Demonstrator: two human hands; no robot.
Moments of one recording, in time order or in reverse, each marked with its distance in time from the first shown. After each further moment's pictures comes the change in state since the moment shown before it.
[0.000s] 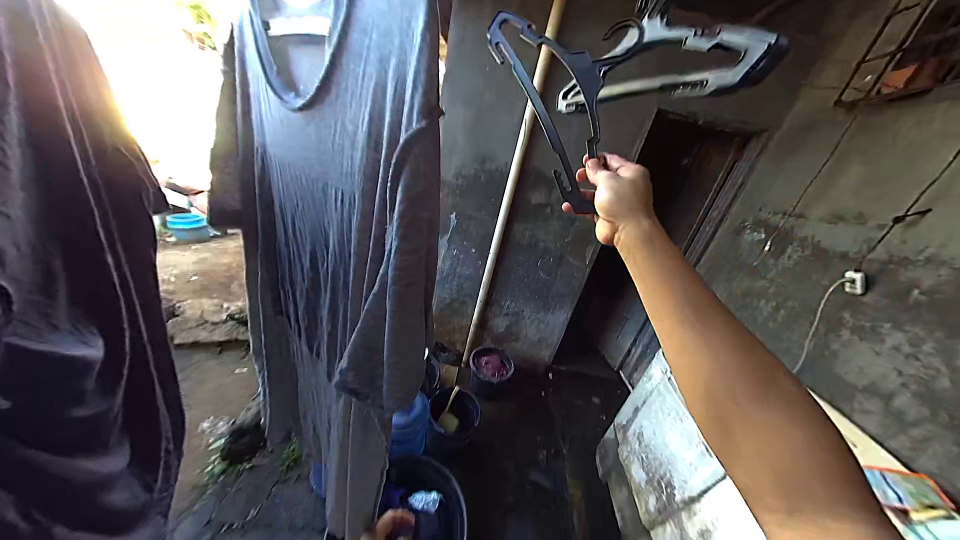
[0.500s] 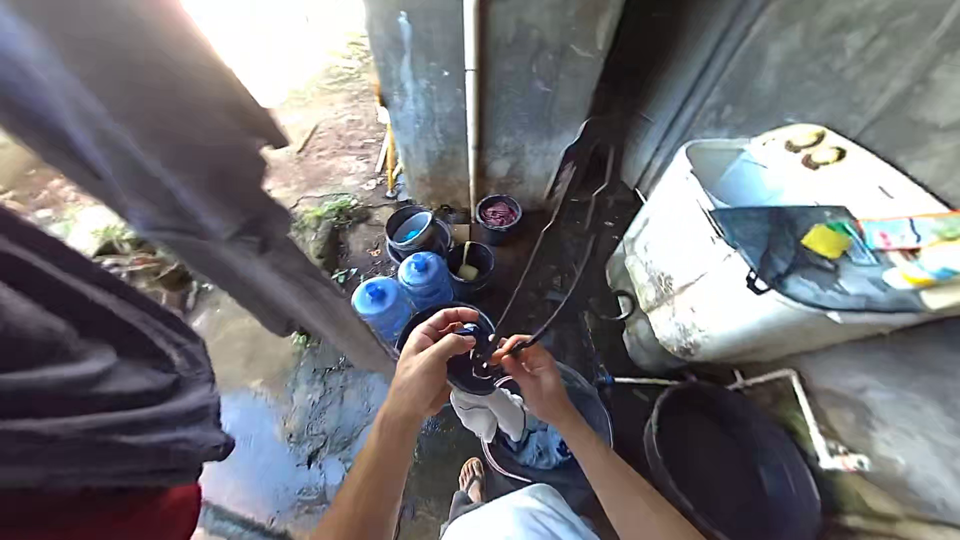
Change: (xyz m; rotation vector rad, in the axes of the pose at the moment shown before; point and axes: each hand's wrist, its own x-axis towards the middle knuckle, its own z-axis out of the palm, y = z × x) left_hand -0.012 0.141 0.040 -0.770 -0.332 -0.009; right_hand -0.449 0.276 -0.064 0.441 -0.245 0.194
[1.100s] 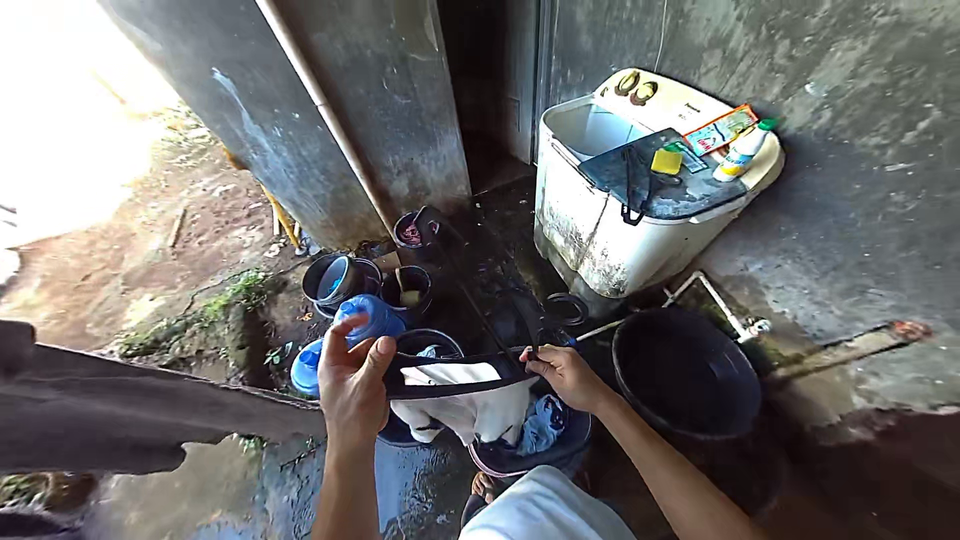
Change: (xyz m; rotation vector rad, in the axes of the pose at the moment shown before) left_hand 0.033 -0.020 0.058 0.244 -0.025 0.389; right_hand -0.087 -0.053 -0.152 -0.703 0.034 0.184
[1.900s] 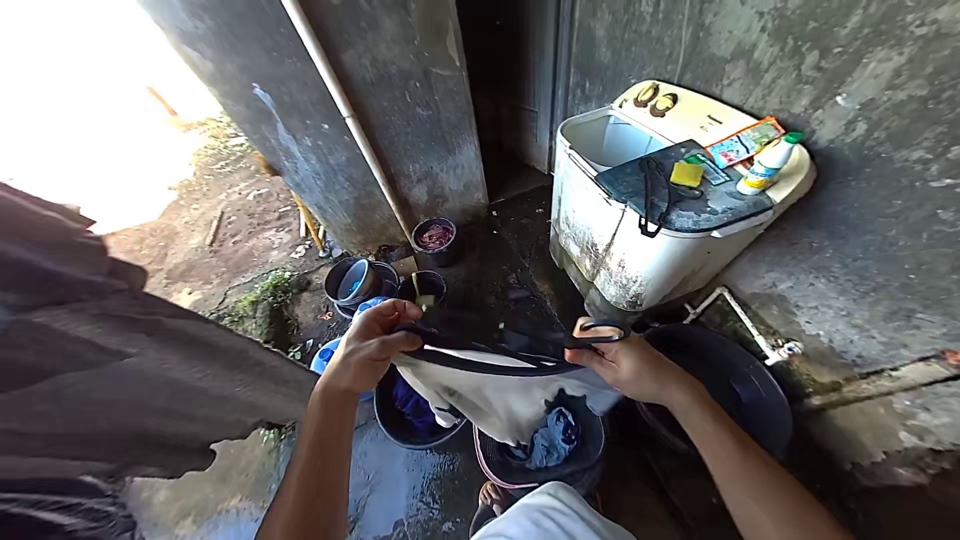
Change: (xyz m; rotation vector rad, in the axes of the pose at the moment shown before) left_hand 0.059 0.001 -0.027 0.083 -0.488 -0.376; right_hand 0.019 -0.069 -0.086 -0.130 -0.029 -0.165
